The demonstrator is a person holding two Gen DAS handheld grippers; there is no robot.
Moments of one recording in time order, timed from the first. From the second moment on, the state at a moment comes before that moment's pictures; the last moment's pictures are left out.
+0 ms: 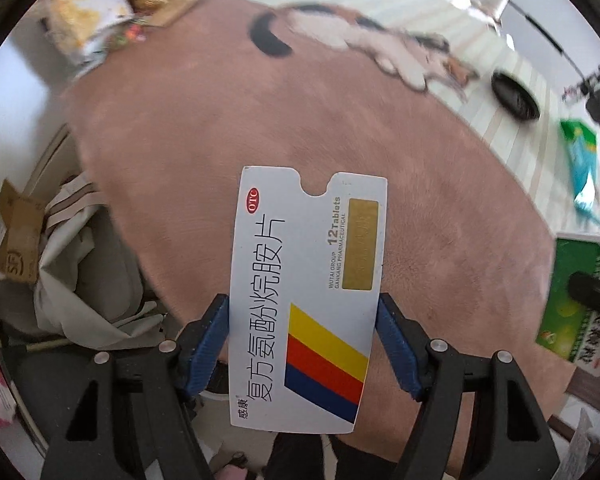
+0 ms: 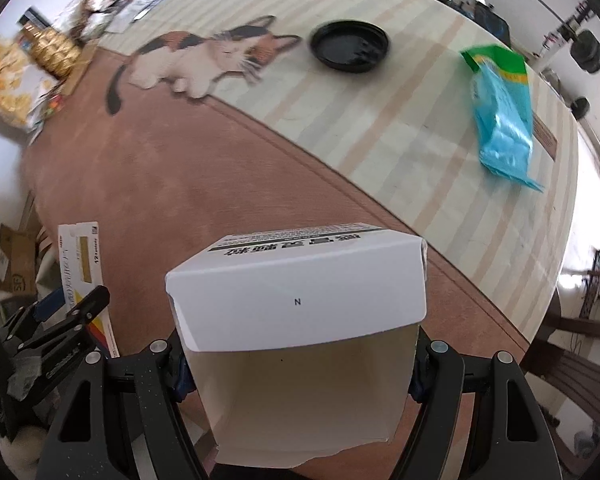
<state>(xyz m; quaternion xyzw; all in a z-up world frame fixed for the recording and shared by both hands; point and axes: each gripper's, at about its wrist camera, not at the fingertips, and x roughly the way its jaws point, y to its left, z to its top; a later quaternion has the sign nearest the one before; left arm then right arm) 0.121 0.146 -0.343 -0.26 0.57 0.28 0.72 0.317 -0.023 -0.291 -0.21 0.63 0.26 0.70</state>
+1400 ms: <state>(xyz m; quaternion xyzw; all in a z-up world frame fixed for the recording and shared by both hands) -0.275 0.222 -0.755 -0.55 0.50 0.41 0.53 -0.039 0.145 -0.794 -0.34 0.70 0.42 0.46</state>
